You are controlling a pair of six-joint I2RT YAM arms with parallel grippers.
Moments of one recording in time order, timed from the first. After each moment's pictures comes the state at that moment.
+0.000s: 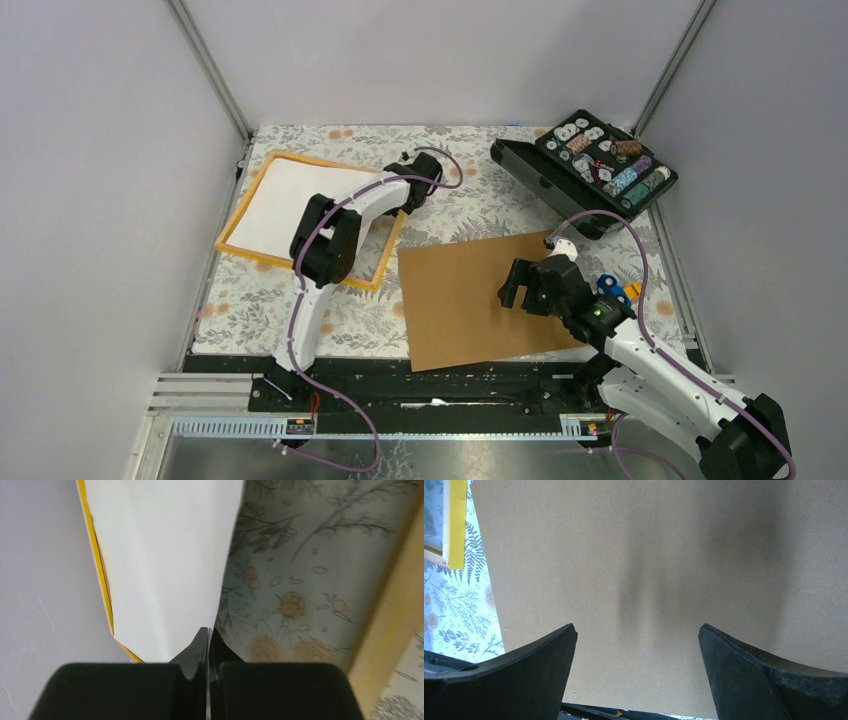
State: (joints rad) left arm -0.55 2.31 1.84 -0.81 -0.84 -0.02; right arm 0.62 0.79 0.47 -0.47 0.14 0.70
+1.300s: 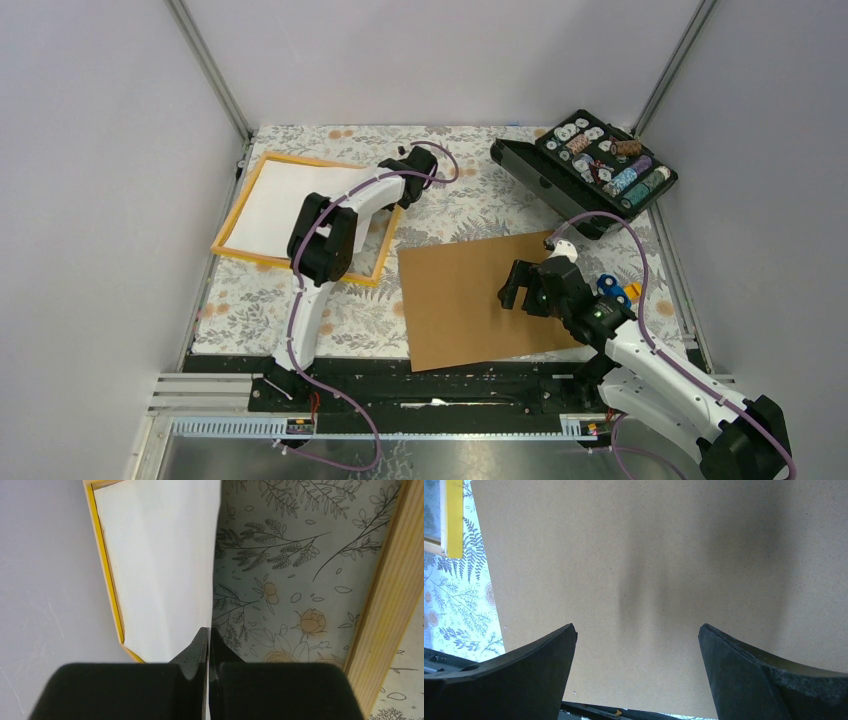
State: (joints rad) left arm -0.52 2.31 1.86 -0.79 -0.85 0.03; right arm 0.62 0.78 0.45 -0.46 0.14 0.70
